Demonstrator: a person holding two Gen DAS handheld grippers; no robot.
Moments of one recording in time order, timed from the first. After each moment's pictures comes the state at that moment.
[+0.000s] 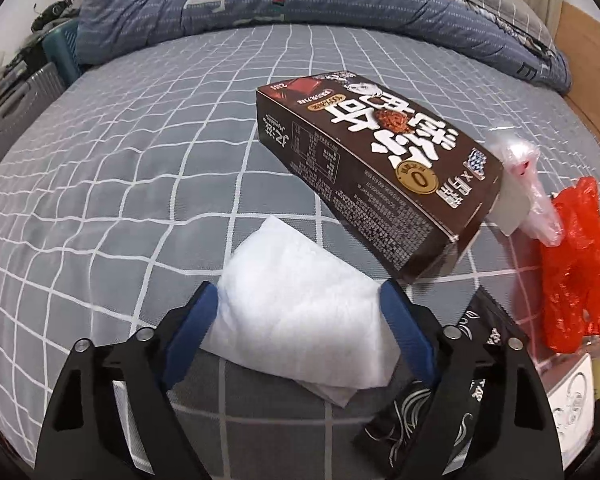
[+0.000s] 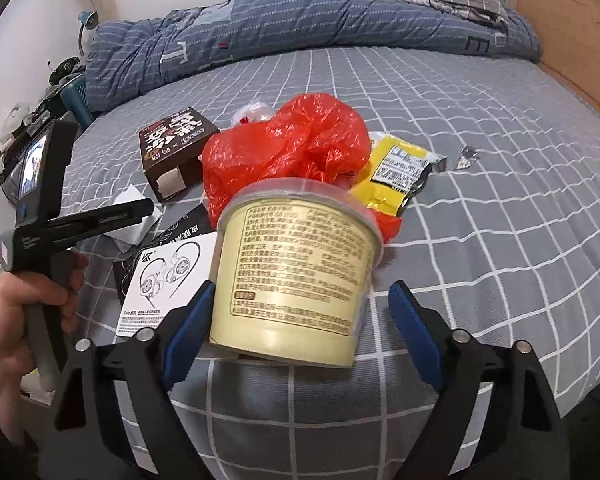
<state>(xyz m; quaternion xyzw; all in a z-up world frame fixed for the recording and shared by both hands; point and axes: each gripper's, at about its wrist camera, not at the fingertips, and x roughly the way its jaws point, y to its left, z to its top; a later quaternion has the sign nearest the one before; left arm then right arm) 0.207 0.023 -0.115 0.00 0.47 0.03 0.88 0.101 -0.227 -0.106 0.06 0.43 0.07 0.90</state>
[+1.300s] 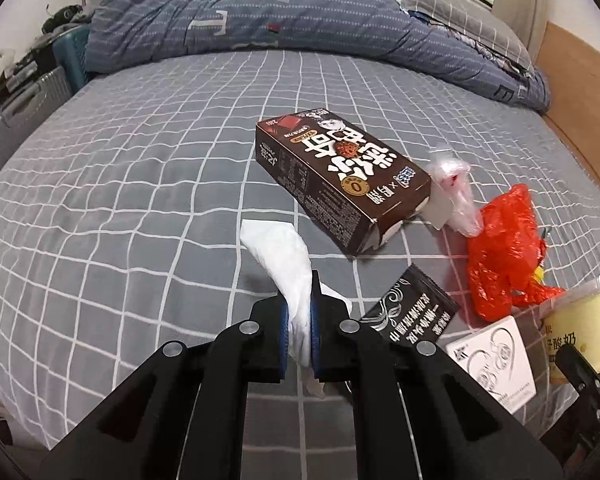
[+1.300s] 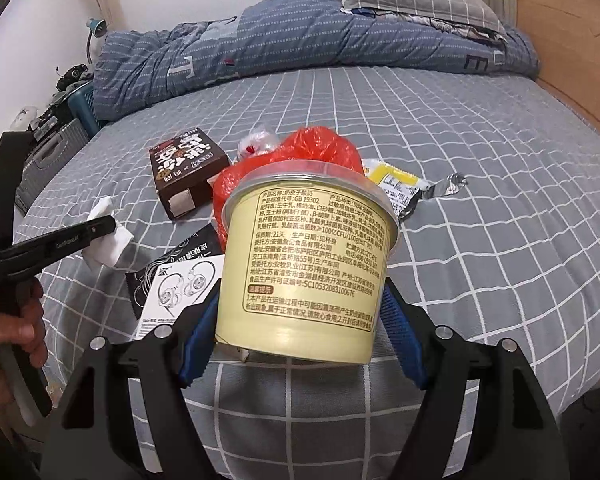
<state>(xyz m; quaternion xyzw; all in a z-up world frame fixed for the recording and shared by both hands) 0.145 0.019 -0.061 -0.03 0.43 0.01 0.90 0.089 -0.233 -0.076 0.05 0.40 0.07 0.91</state>
